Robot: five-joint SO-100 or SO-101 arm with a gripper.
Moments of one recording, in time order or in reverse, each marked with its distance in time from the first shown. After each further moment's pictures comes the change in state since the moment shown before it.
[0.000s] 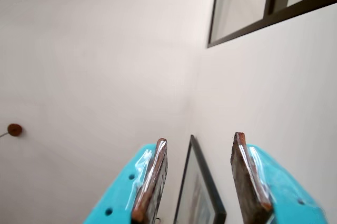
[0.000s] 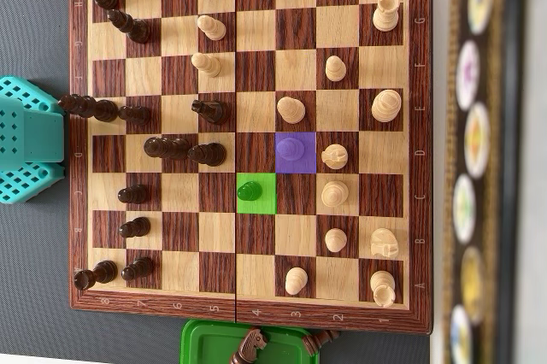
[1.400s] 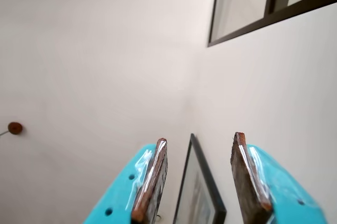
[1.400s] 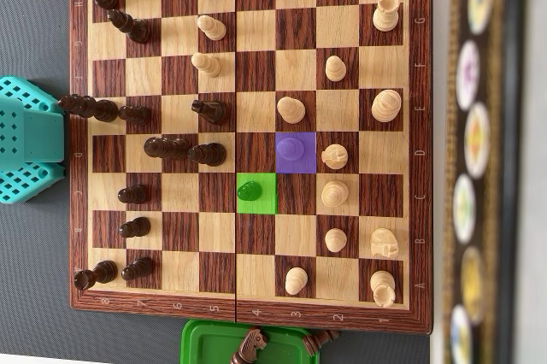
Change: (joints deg) arm 0.1 0.0 -0.1 0.9 -0.1
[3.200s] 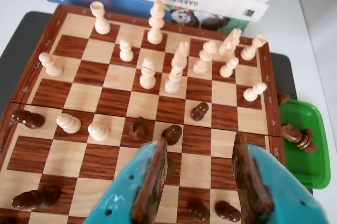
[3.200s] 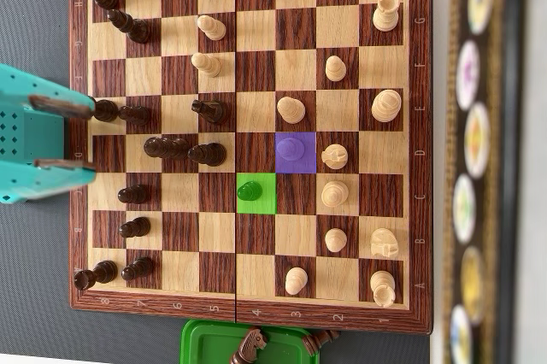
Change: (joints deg) arm 2.6 -14.0 -40.6 174.0 0.0
